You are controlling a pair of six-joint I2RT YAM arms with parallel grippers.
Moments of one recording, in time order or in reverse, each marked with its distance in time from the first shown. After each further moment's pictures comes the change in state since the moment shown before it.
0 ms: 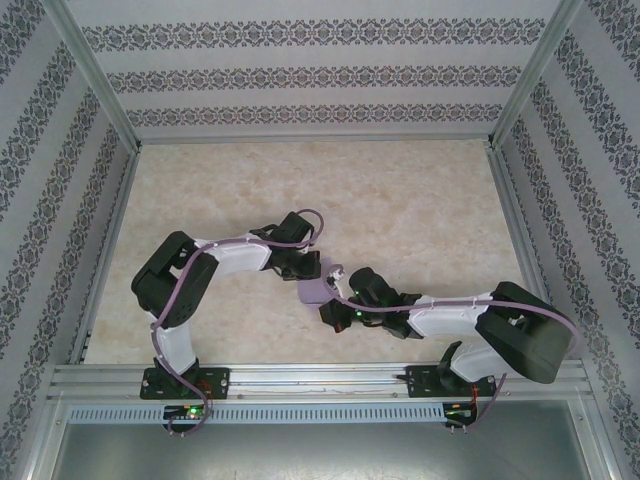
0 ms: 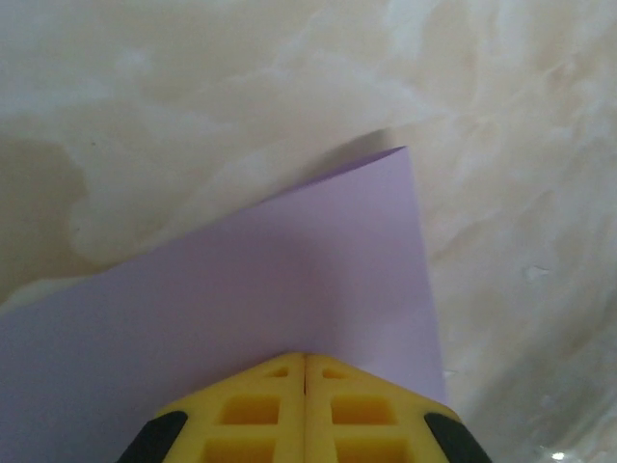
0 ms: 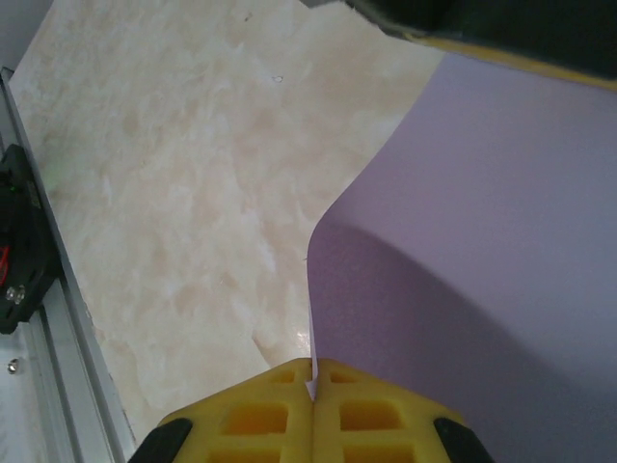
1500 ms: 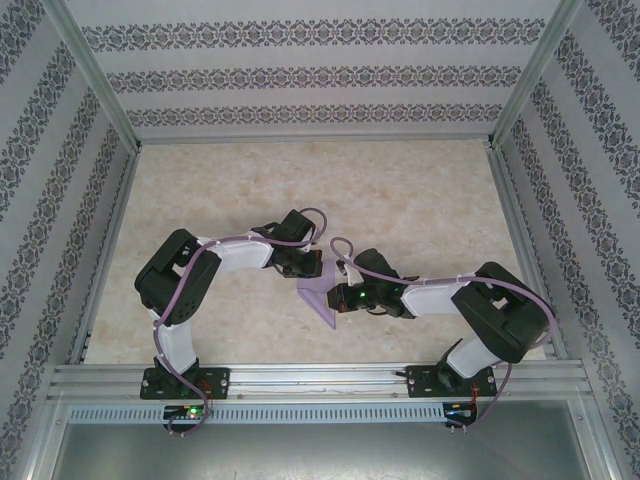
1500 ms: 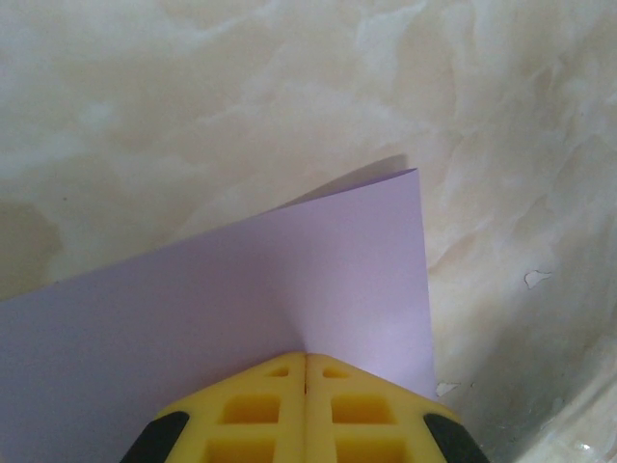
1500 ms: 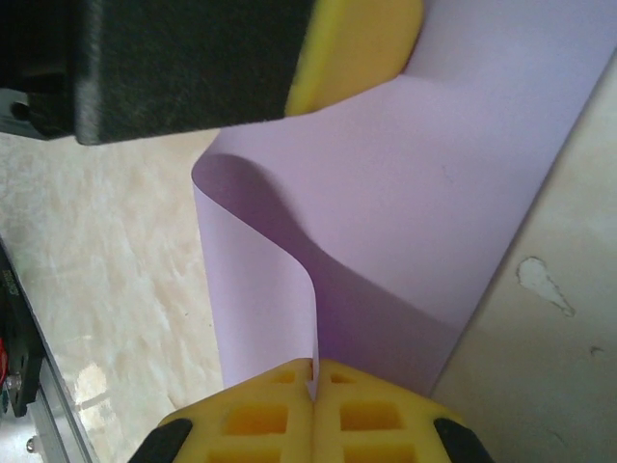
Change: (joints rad) left arm 0.000 0.016 0.021 -0.003 -0.002 0.066; right arm -0.190 0.154 0.086 -0.081 -0.127 0.116
